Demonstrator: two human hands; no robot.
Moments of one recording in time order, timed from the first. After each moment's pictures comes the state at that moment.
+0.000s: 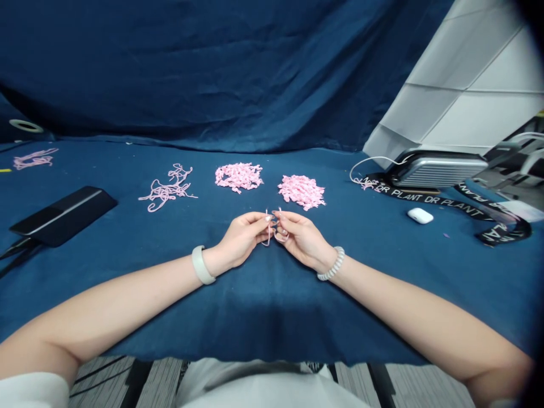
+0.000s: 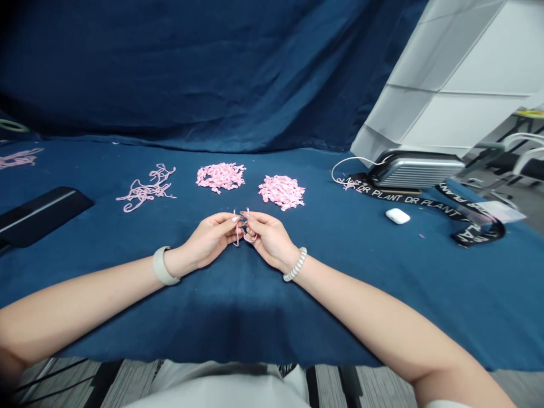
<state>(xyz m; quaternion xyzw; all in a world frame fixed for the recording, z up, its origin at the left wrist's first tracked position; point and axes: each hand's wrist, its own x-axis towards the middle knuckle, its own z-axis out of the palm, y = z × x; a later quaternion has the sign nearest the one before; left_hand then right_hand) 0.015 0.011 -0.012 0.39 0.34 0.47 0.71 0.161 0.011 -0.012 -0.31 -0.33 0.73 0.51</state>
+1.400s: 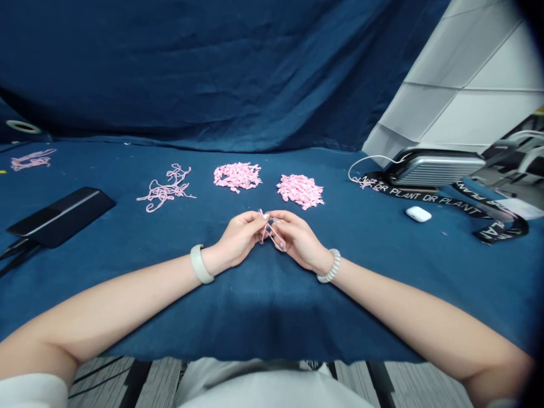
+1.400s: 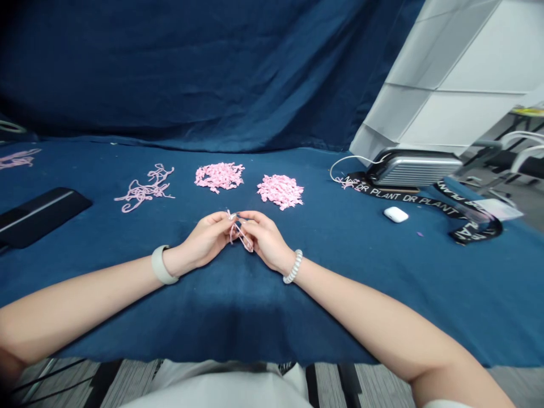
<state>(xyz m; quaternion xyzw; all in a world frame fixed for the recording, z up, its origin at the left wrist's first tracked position) 0.015 0.013 -0.015 0.41 0.33 0.48 0.70 0.159 0.003 -0.007 -0.32 -0.43 0.70 0.47</state>
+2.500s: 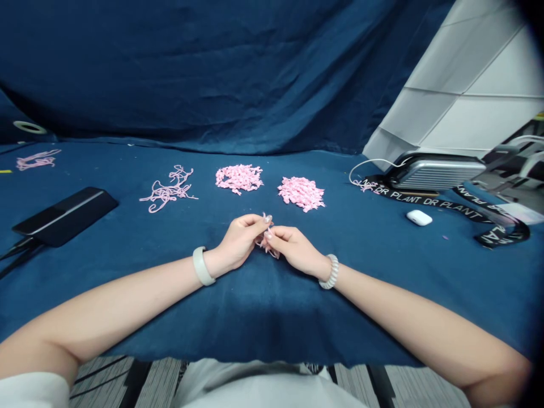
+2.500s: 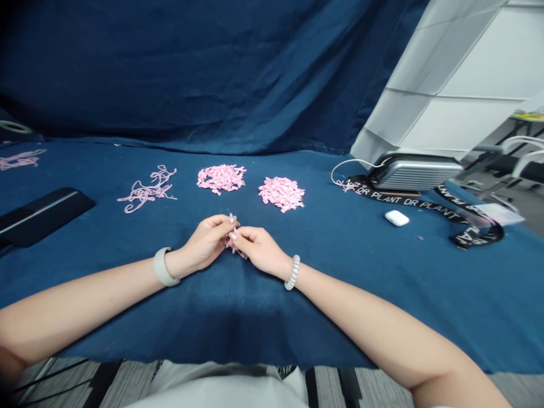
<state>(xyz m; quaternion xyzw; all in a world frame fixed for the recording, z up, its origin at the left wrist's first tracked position) 0.016 0.007 -0.007 0.43 0.35 0.48 0.67 0.159 -0.003 -0.009 -0.35 -0.67 0.55 0.35</state>
